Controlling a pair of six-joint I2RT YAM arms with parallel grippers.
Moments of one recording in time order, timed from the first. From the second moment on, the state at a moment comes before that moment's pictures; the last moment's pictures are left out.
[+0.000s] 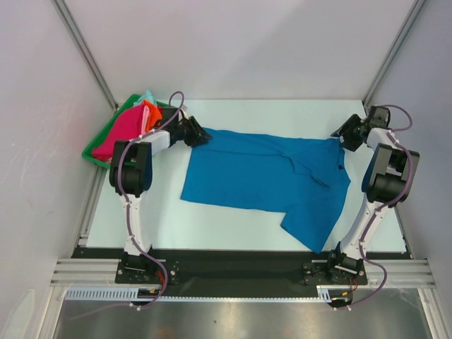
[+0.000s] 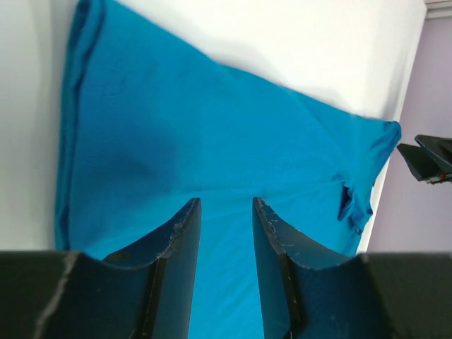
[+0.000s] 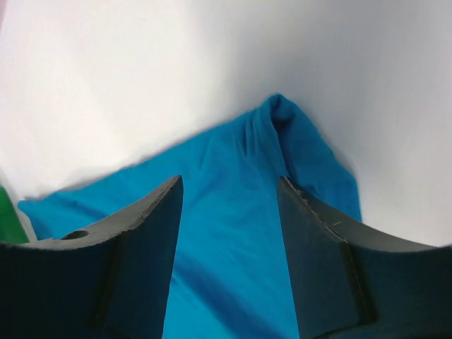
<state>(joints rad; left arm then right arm) -0.13 2.21 1.54 -0.06 0.56 -0.72 -0.33 2.06 1.51 -0.30 -0.36 0.51</state>
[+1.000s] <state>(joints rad) -0.13 2.23 1.53 -0.09 0.55 -0.72 -0.30 2.27 1.74 -0.39 -0.20 0.41</state>
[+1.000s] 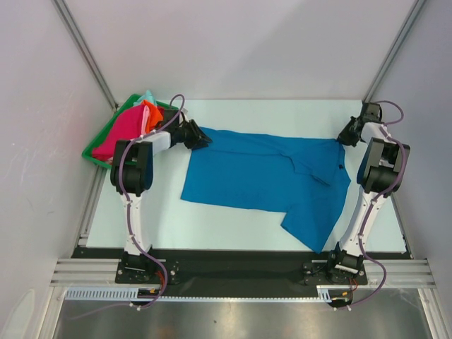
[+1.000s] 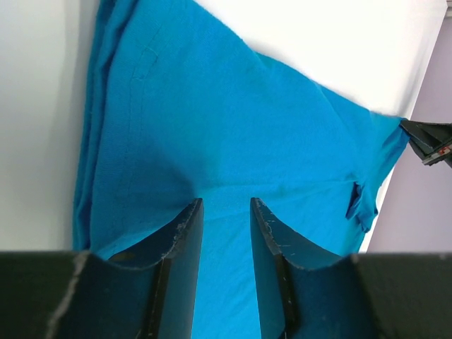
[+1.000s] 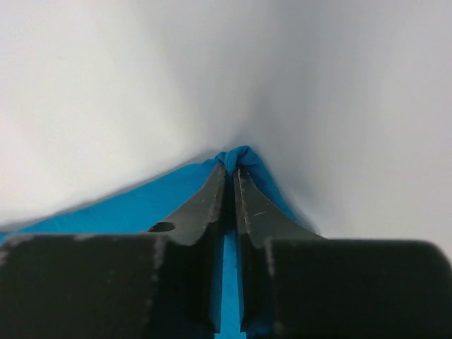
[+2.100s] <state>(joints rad) -0.14 1.51 1.06 -0.33 0.32 -0.55 -0.30 1.96 1.67 -0.85 0.12 0.46</state>
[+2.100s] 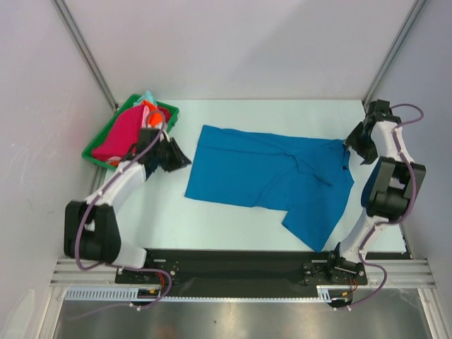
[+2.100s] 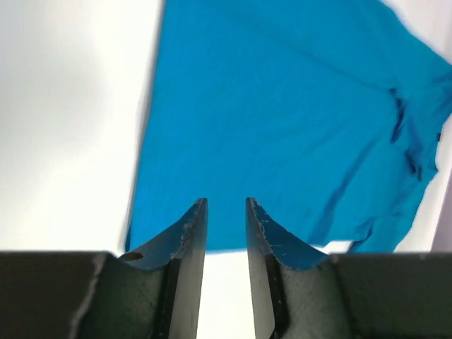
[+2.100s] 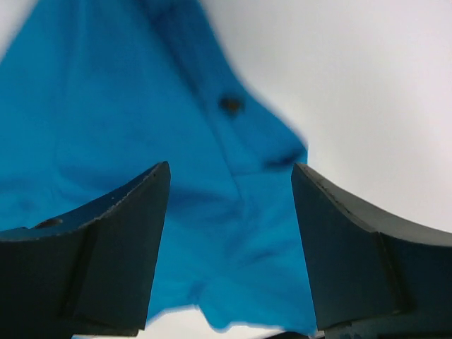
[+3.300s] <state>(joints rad) -0.17 1.50 0.67 -0.22 0.18 -0.81 0.09 1.07 0.95 -1.02 0.00 0.61</state>
